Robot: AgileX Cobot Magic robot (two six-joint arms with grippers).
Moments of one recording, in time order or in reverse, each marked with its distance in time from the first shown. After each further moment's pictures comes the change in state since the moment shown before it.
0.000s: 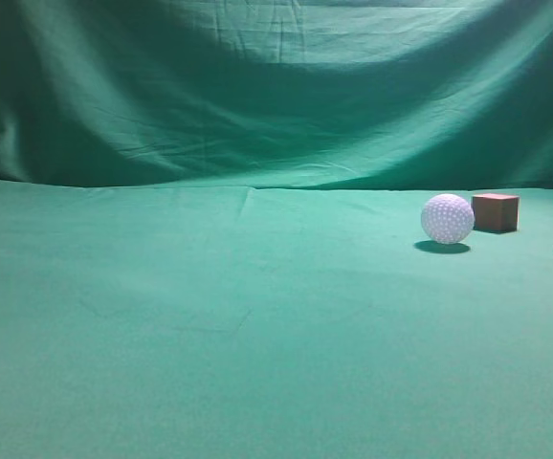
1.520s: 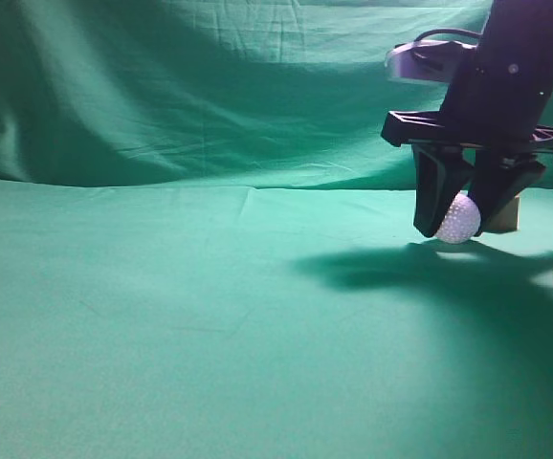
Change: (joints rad) left arm 0.000 0.000 0.000 0.000 0.000 0.000; right arm 0.120 0.966 -0.398 0.116 -0.190 -0.054
